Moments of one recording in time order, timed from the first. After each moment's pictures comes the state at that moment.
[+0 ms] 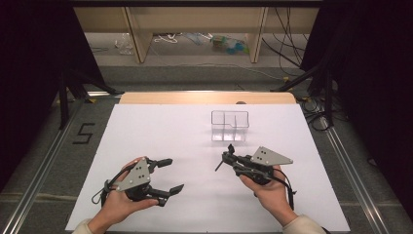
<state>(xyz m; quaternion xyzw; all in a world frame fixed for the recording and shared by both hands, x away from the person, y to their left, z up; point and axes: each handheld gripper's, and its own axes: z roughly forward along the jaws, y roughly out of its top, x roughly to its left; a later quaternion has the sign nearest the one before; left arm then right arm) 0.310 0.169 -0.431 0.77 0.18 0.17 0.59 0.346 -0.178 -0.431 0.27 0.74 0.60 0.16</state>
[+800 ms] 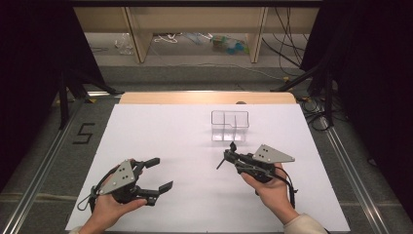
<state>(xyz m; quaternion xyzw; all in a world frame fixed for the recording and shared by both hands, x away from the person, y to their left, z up) 0.301 0.195 -0.434 0.73 0.23 0.18 0.61 0.349 -0.182 -0.428 0.28 0.73 0.60 0.16</state>
